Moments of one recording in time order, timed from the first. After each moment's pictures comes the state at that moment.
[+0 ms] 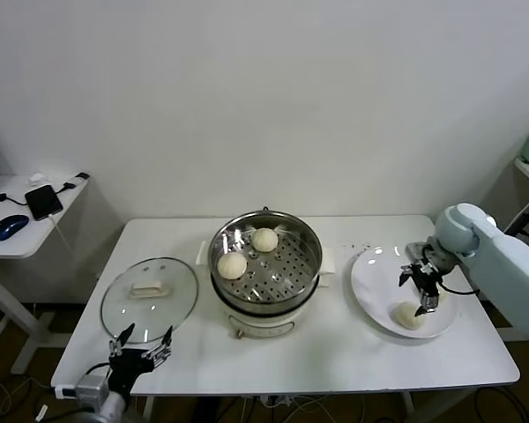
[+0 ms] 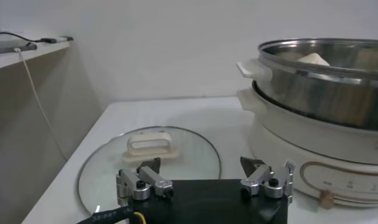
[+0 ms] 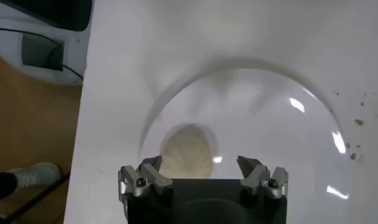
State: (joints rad) left arm 1.63 -1.56 -0.79 -2.08 -0.02 0.34 0.28; right arm -0.28 0.73 -0.28 1.21 -0.44 -0.07 -1.47
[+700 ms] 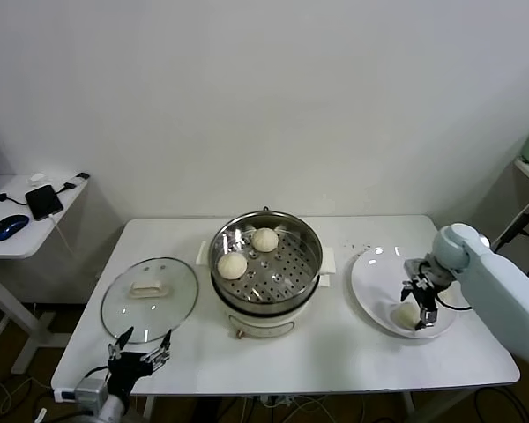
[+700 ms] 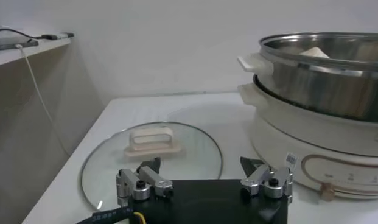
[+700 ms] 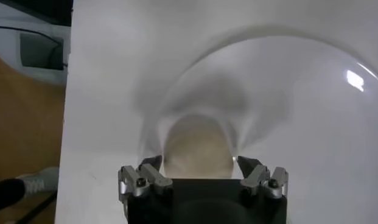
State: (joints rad) left arm 1.64 -1.57 -0.80 -2.07 -0.01 0.34 0.29; right arm -0.36 0.80 -0.20 1.10 -0.53 -0.03 -1.44
